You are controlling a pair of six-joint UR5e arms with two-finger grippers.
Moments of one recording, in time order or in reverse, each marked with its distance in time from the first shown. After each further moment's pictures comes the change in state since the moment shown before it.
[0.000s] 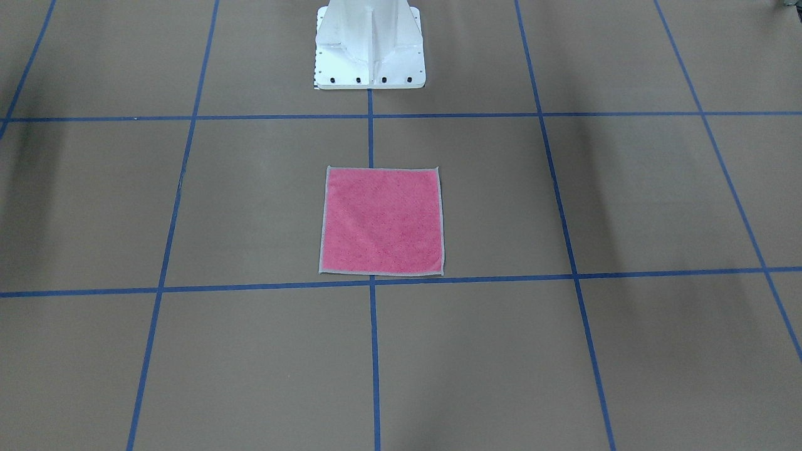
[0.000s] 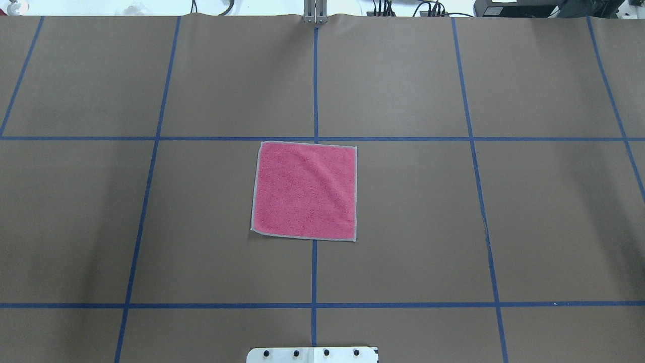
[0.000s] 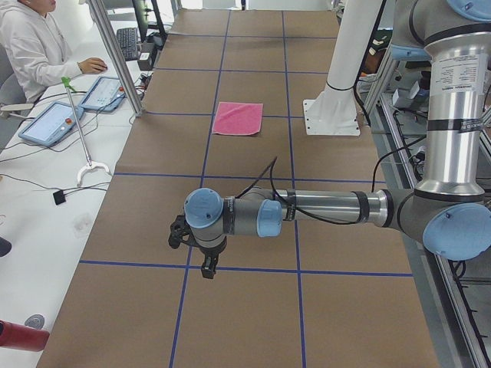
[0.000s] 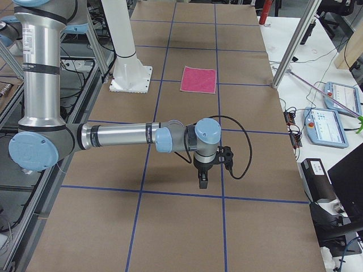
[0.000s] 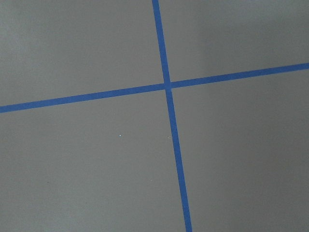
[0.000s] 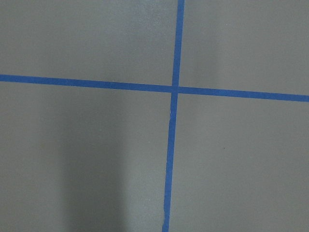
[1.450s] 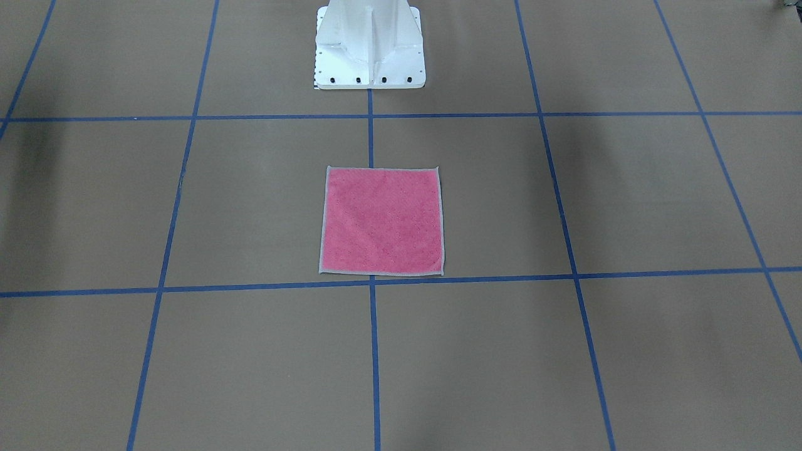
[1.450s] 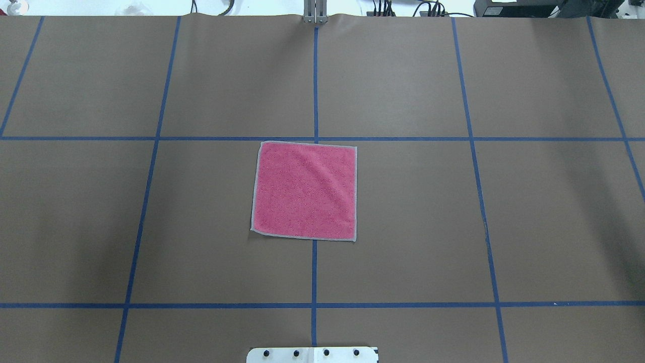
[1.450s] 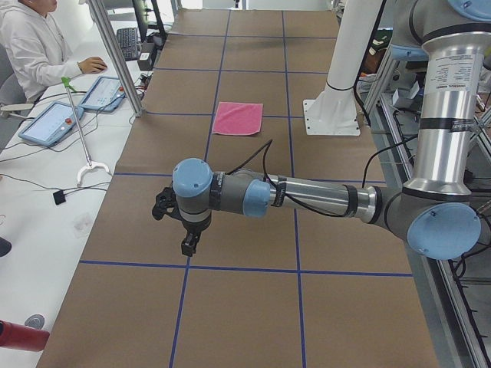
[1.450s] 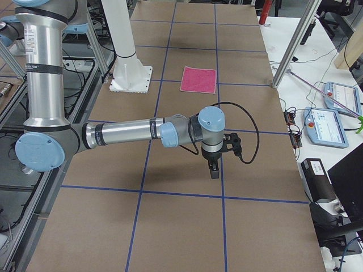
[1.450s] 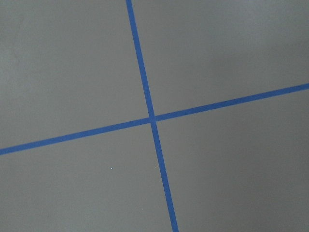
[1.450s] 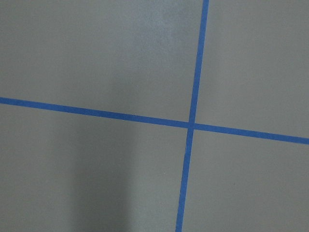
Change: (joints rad) left arm 0.000 -0.092 -0.045 -0.060 0.011 -0.008; right arm 0.000 0.037 0.015 0.139 0.003 0.007
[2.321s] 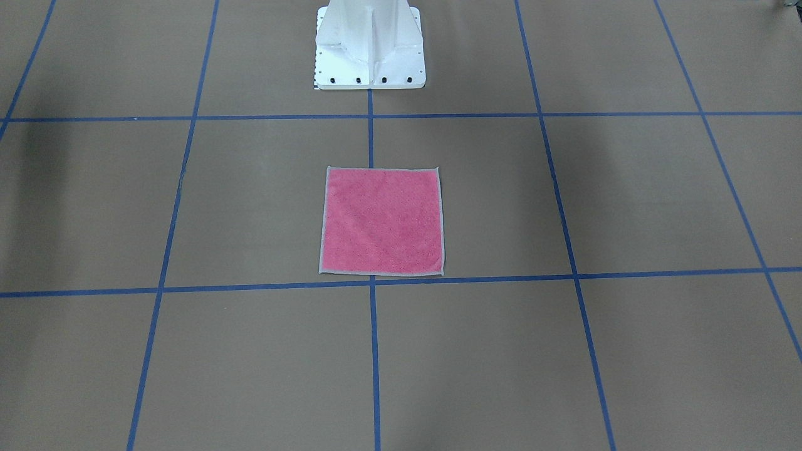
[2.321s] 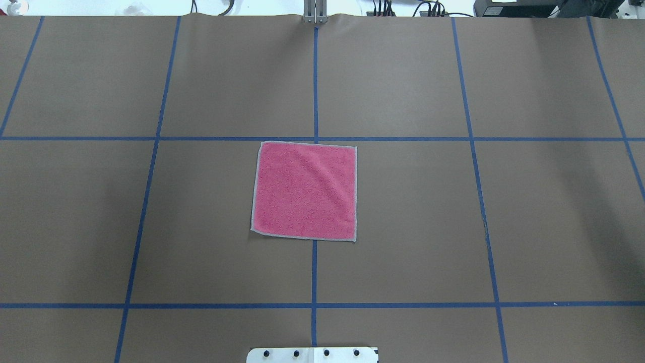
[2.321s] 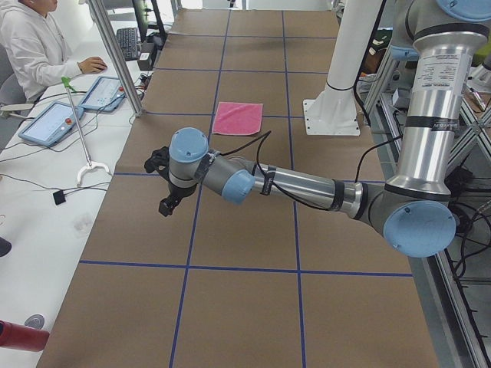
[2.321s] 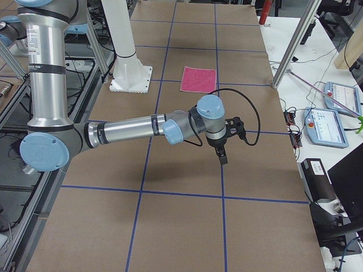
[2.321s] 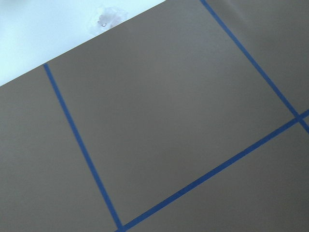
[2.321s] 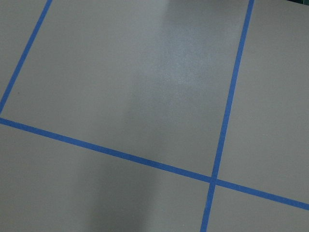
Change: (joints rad) left arm 0.137 -0.053 -0.011 -0.291 -0.001 -0.082; right arm -0.055 0.023 0.043 0.137 0.018 0.149
